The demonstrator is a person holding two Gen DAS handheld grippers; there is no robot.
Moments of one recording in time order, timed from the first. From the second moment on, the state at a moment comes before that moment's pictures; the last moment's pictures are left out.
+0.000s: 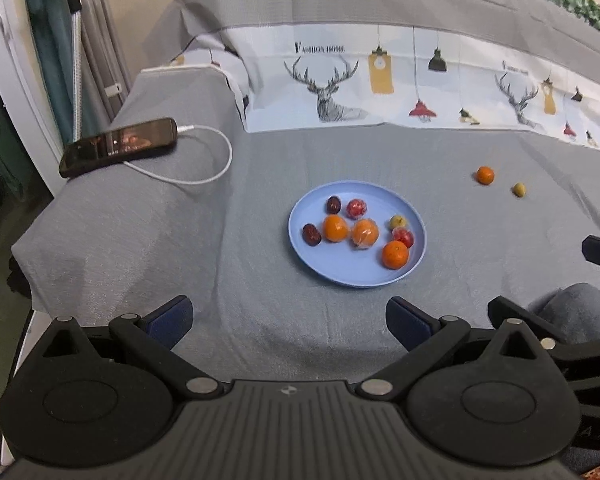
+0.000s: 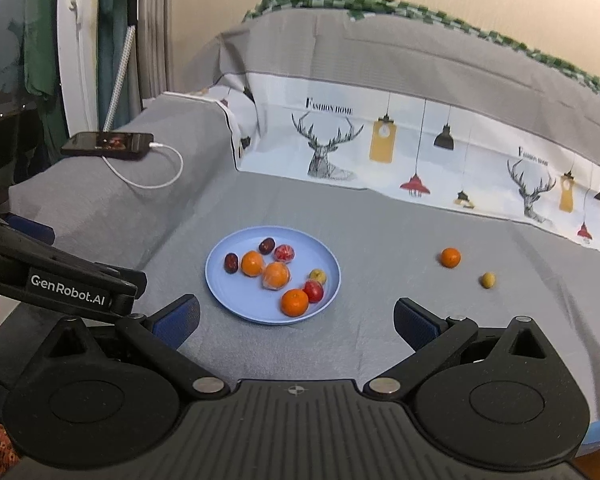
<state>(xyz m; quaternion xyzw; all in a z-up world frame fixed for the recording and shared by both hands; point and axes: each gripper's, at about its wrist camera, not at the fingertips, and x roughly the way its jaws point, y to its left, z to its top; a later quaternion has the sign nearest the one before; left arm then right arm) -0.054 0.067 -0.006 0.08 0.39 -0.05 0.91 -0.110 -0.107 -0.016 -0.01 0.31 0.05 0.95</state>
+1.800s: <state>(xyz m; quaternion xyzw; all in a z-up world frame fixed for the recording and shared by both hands) 0.009 0.007 -0.036 0.13 0.46 -0.06 0.88 -0.067 -0.174 -0.062 0.09 0.35 -0.04 0.93</state>
